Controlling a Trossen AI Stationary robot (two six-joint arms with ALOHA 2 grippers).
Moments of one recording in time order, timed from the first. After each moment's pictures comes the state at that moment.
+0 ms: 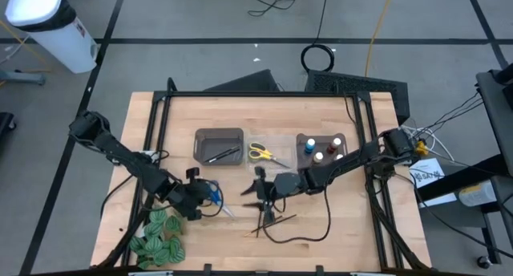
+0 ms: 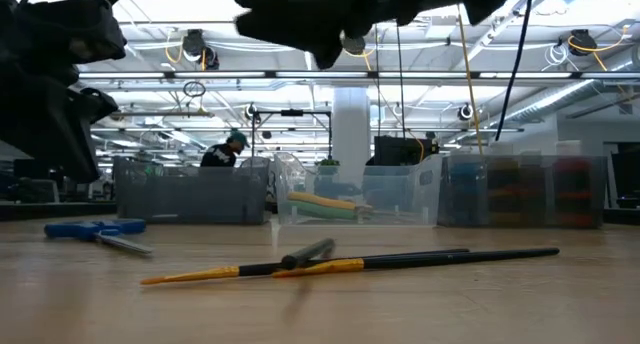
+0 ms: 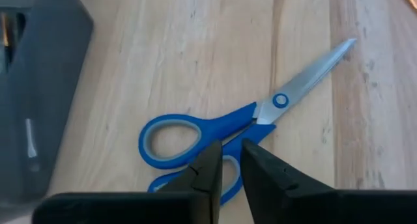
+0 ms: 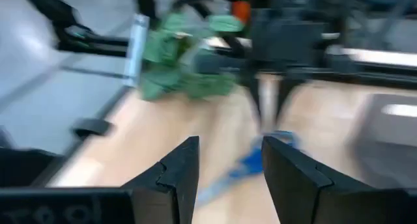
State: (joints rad) left arm -0.62 1.30 0.58 -0.35 -0.41 -0.62; right arm 0.30 1.83 1.09 0.46 0.06 0.04
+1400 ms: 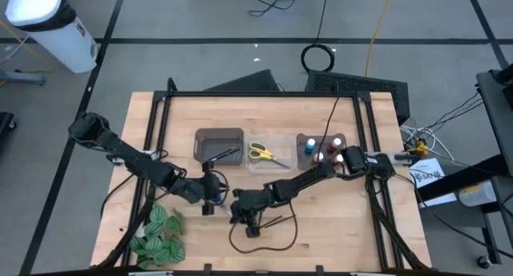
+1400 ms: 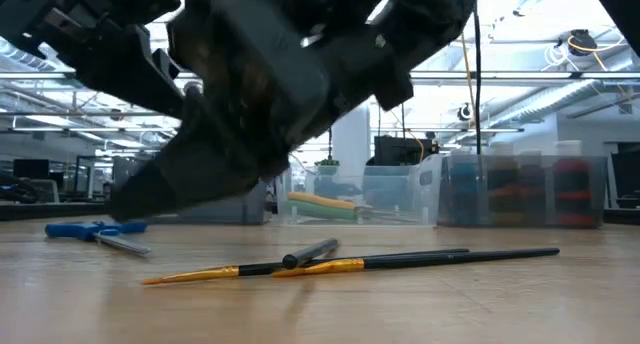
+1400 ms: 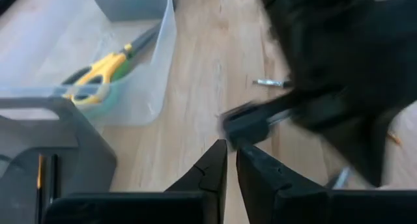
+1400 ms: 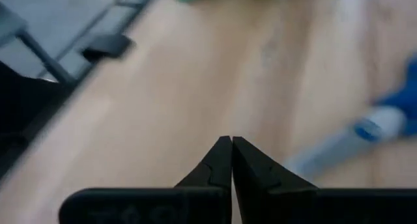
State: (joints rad) left arm -0.47 1.31 0.59 0.03 -0.45 -0.28; right arm 0.27 2.28 1.48 0.25 -0.21 0.11
